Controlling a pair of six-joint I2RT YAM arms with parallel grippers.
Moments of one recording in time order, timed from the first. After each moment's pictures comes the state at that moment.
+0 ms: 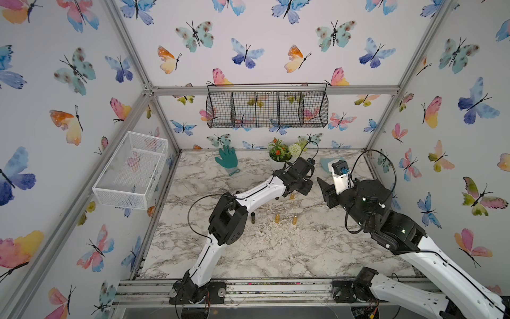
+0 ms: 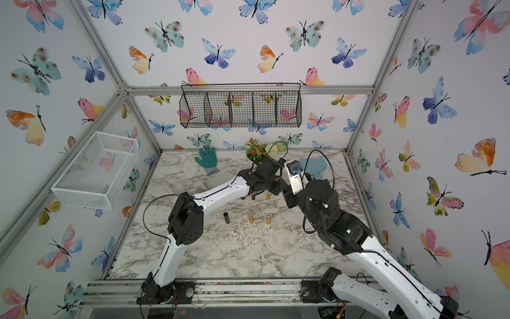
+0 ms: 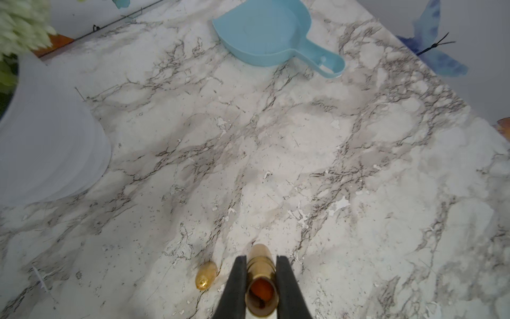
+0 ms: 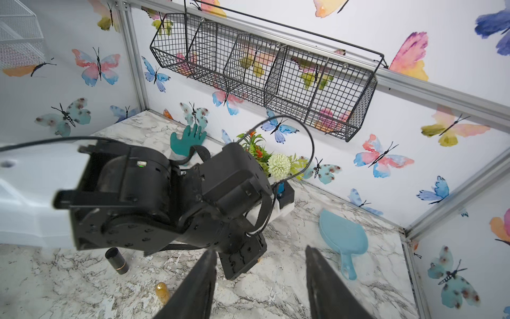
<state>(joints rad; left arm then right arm) -0.87 2.25 1.99 -0.55 -0.01 -0.17 0.81 0.89 1.12 -0.47 0.41 -0.10</state>
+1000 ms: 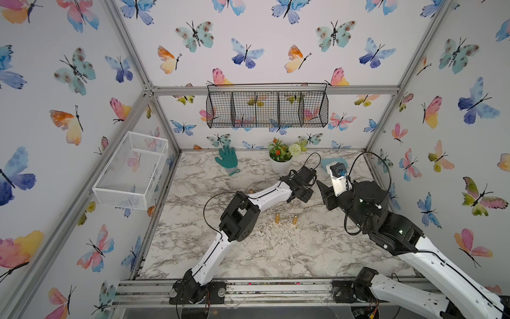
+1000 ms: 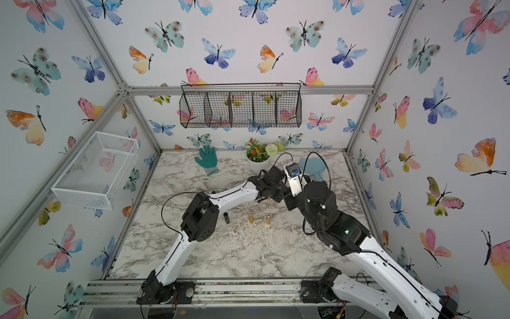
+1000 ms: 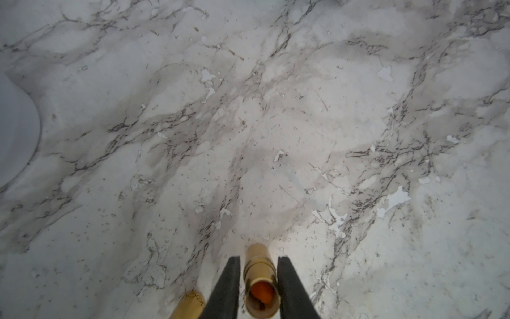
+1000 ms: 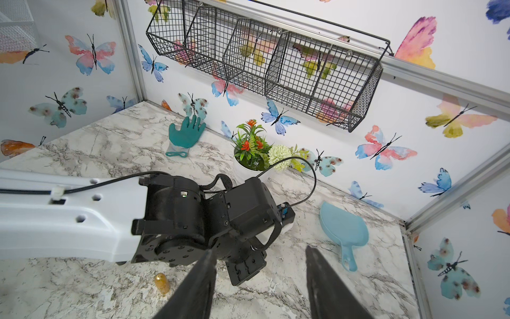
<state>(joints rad) -0.88 2.40 2.05 -0.55 -0.03 -0.14 0.81 0.88 1.09 -0.48 0.41 -0.09</state>
